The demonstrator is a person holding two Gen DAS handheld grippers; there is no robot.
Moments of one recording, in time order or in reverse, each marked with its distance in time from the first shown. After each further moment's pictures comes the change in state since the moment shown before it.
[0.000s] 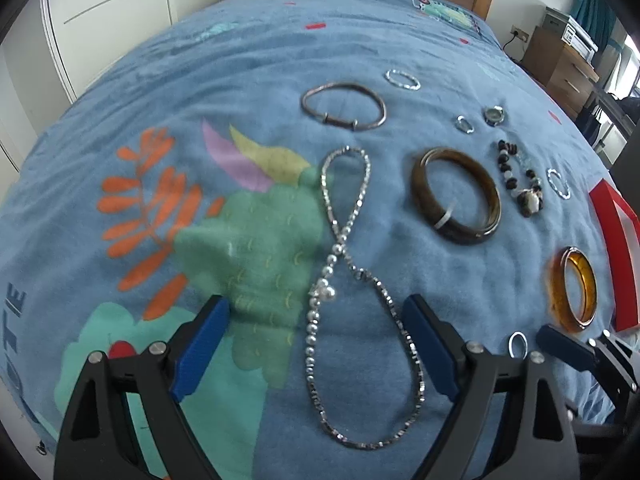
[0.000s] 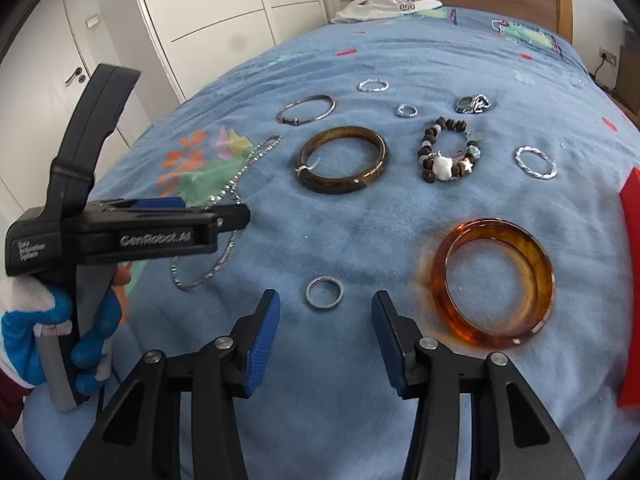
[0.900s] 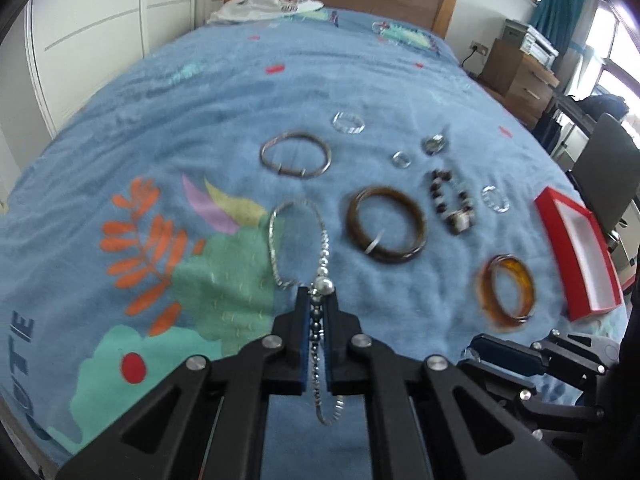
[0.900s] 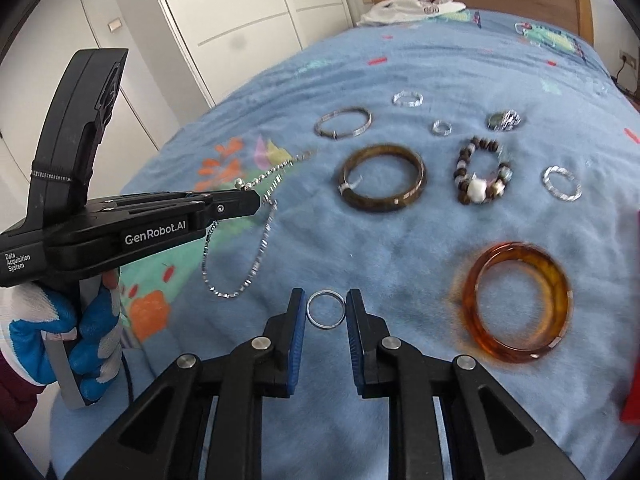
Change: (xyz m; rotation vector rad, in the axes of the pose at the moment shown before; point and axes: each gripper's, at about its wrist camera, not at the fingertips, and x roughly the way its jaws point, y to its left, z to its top) left arm -0.062 -0.014 0.006 0.072 -0.107 -0.116; right arm -0.016 0.013 0.016 -0.023 -0.018 0.100
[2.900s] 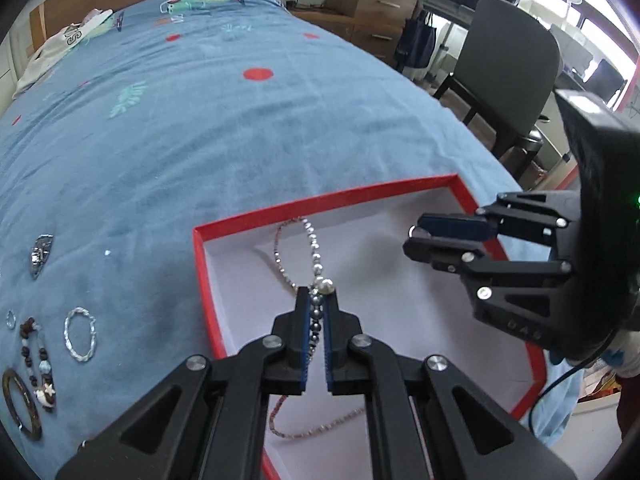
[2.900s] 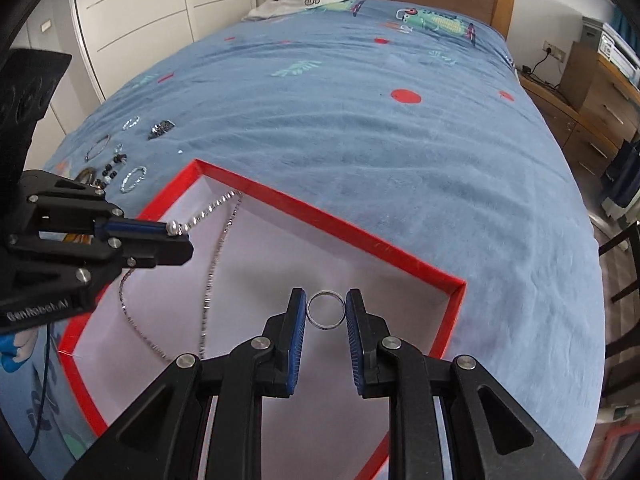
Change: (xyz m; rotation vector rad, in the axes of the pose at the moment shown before) left arm 0.127 -0.387 0.073 0.378 0.182 -0.287; right arm -0.136 -0.356 0.004 -0.008 0.090 -0.290
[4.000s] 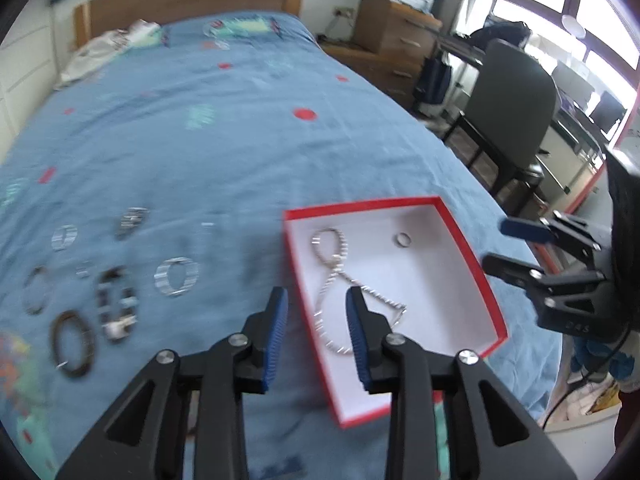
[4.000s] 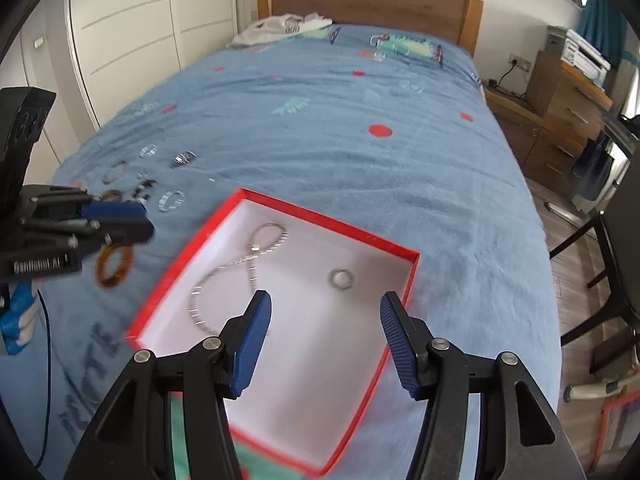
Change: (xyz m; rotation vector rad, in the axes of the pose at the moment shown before) left arm -0.132 0.026 -0.048 -0.085 -0.132 0.068; right arm -0.107 0.042 -0.022 0.074 -0.097 -0.089
